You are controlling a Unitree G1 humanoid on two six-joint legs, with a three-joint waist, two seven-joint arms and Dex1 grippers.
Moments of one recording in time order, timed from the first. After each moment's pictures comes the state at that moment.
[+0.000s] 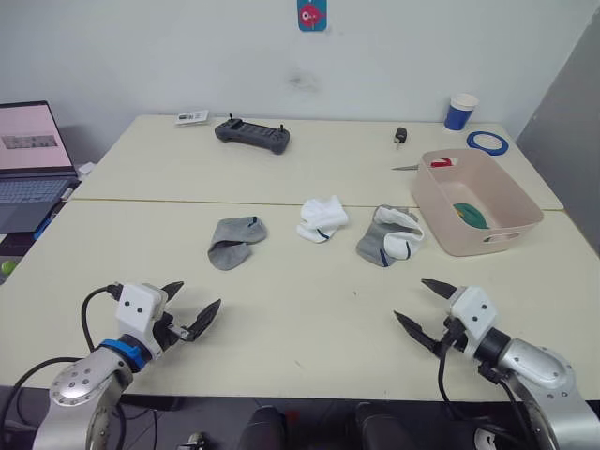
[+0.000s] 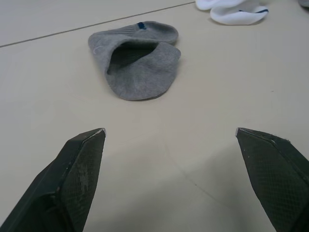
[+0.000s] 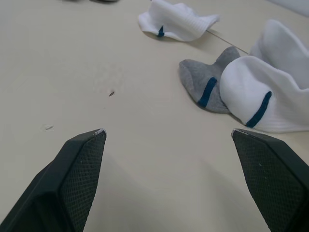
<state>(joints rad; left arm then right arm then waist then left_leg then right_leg) 0.23 0.50 0.33 -0.26 -0.33 0.22 -0.64 0.19 -0.51 -0.10 -0.43 0.18 0.20 0.70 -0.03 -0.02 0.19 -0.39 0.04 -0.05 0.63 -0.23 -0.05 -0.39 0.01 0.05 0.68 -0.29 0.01</state>
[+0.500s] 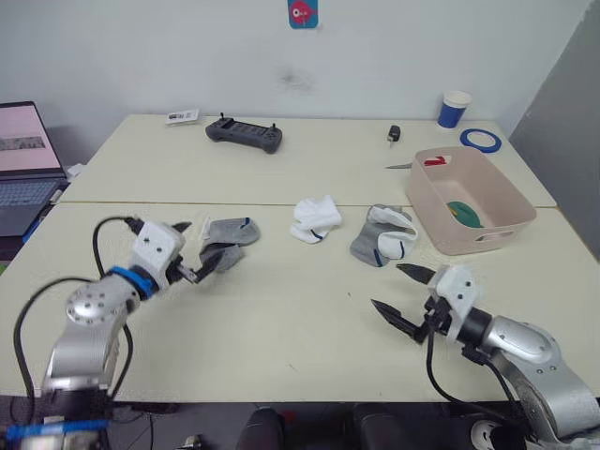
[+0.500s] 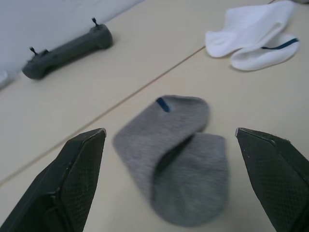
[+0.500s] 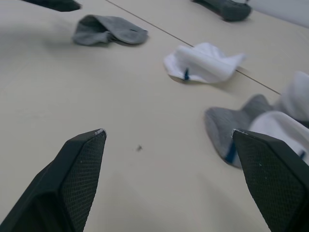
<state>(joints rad) -0.24 0.73 0.20 0.11 -0.15 0.05 -0.71 0.03 -0.54 0.04 -0.60 0.29 0.45 0.68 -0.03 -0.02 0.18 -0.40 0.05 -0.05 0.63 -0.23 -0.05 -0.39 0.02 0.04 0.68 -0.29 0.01</state>
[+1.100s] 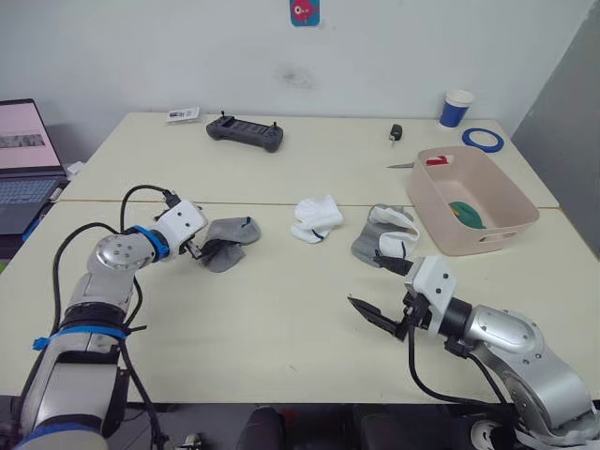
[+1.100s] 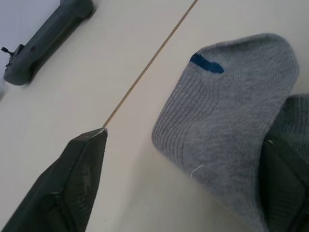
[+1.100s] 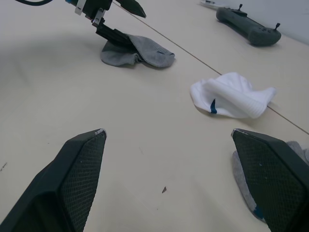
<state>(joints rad) -0.69 0.71 -0.06 0.82 0.10 -0.28 -0.77 -0.02 -0.55 0.11 -0.69 0.28 0.54 0.61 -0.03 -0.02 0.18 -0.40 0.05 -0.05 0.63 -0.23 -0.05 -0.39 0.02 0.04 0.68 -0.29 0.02</state>
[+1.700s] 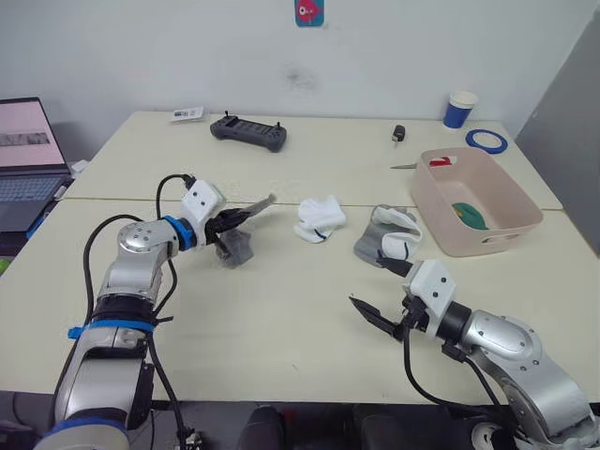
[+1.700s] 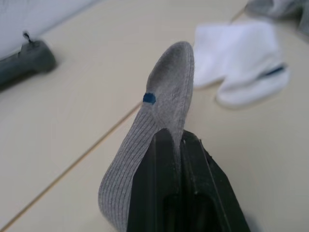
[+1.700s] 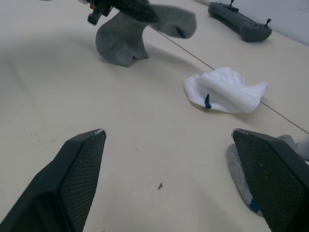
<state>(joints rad) -0.63 0.58 0.04 0.36 -0.25 0.19 -0.95 -0.01 -0.54 0.13 -0.70 0.25 0.53 0.57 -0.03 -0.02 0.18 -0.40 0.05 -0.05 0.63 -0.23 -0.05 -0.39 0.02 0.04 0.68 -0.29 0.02</state>
